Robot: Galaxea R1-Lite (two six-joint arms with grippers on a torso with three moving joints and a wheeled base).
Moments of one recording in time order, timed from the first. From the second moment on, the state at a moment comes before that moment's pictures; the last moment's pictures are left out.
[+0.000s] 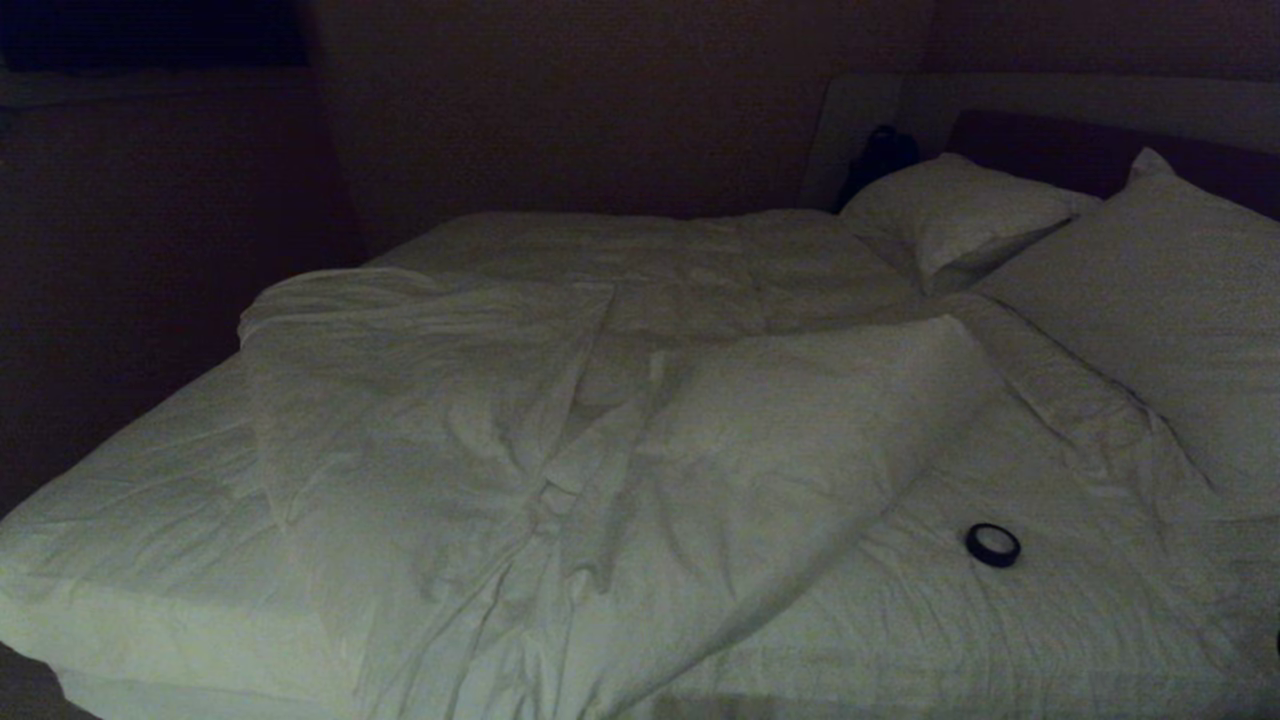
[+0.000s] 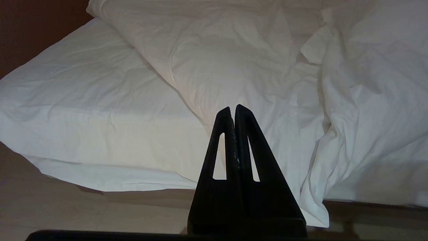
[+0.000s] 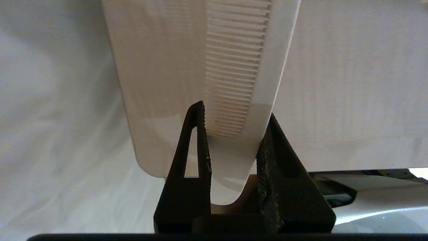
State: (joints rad) left arm 0.01 0.00 0.00 0.00 0.00 0.00; right arm -1.03 2.21 -0.89 -0.07 -0.15 0.63
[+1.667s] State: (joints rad) left arm 0.01 0.00 0.00 0.00 0.00 0.00; right arm -1.04 2.26 -0.89 -0.08 -0.24 0.62
